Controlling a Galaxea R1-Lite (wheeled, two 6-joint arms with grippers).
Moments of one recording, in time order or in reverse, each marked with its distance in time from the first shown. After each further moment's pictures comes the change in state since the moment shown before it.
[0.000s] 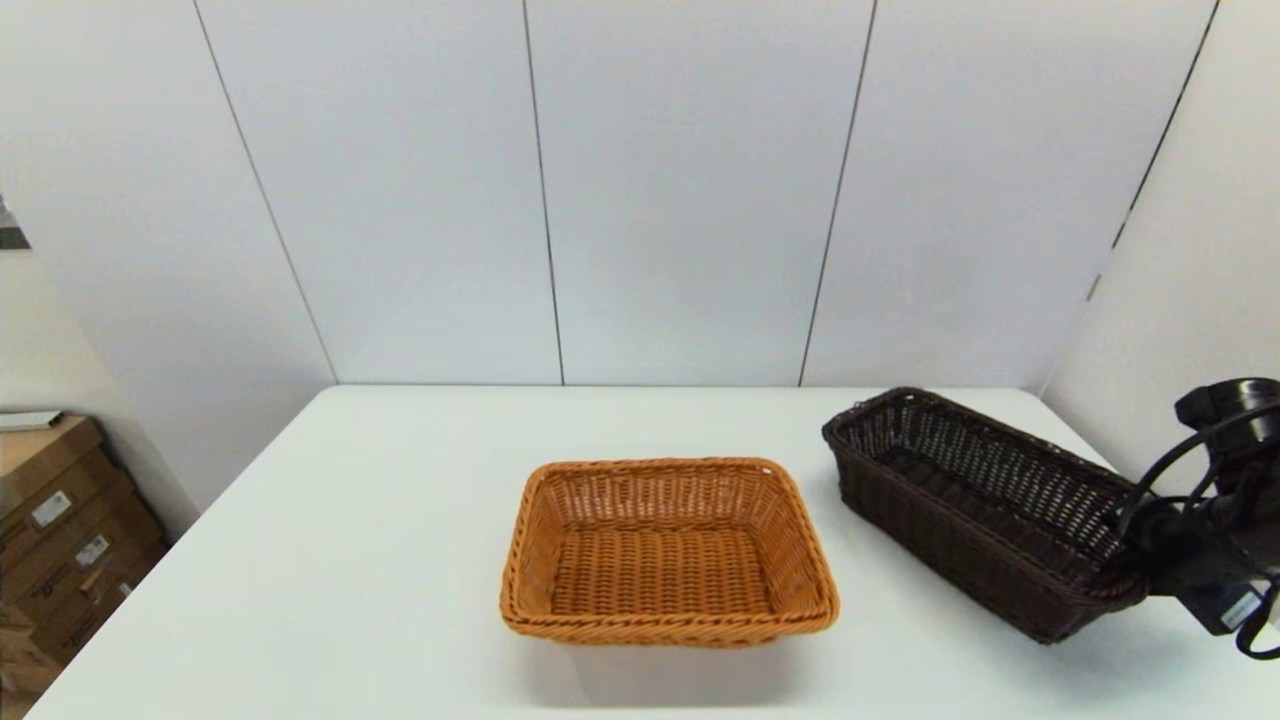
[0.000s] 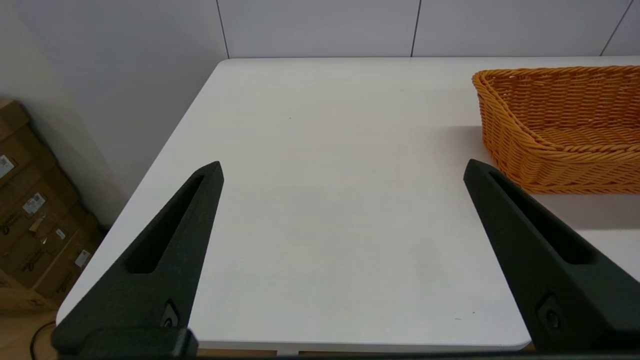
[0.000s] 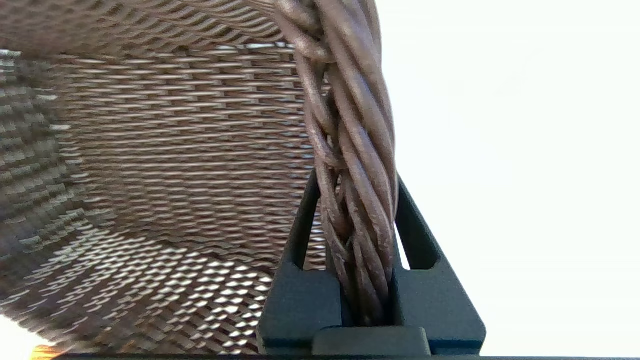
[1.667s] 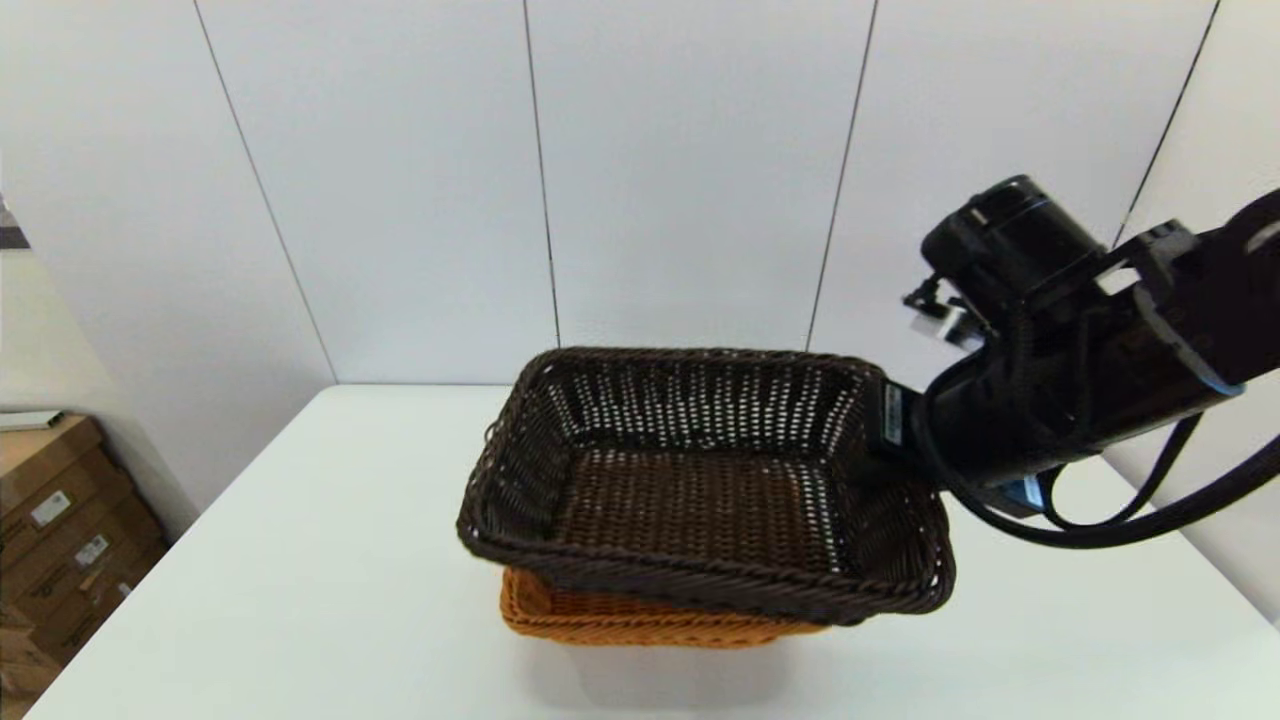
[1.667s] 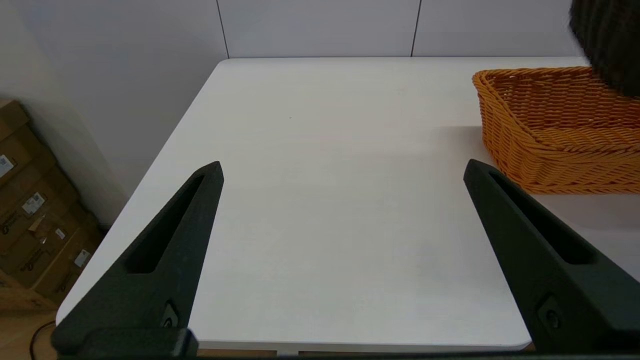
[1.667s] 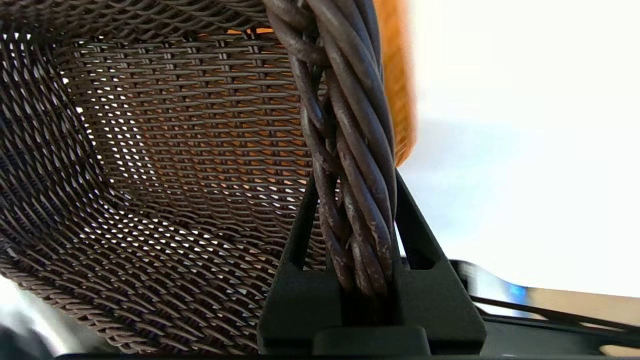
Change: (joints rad) left arm 0.000 0.000 0.000 0.000 0.000 0.000; right arm 0.828 -0.119 -0.571 0.578 0.004 -0.109
